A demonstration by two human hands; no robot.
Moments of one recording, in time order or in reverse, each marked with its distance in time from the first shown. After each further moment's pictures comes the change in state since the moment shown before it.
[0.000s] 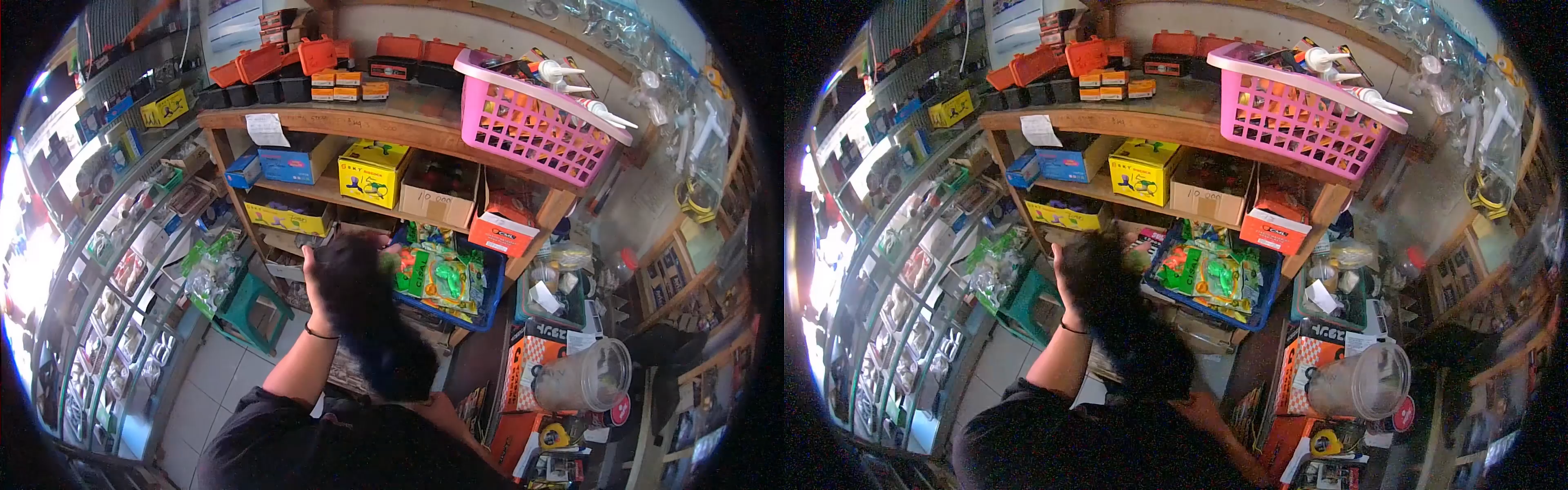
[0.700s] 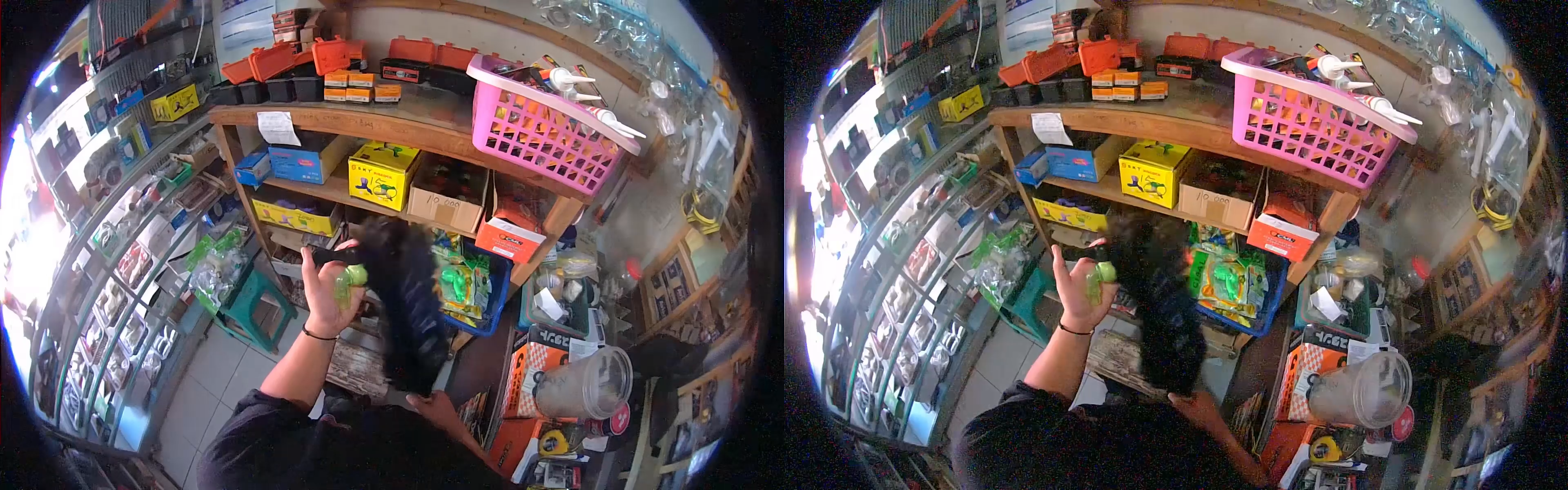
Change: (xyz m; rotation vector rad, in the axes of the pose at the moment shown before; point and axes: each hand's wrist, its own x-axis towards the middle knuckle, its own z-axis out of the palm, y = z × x) left_hand -0.002 0.007 -0.043 -0.019 0.038 0.011; right_hand 0.008 -0.011 -0.007 -0.067 -0.127 0.092
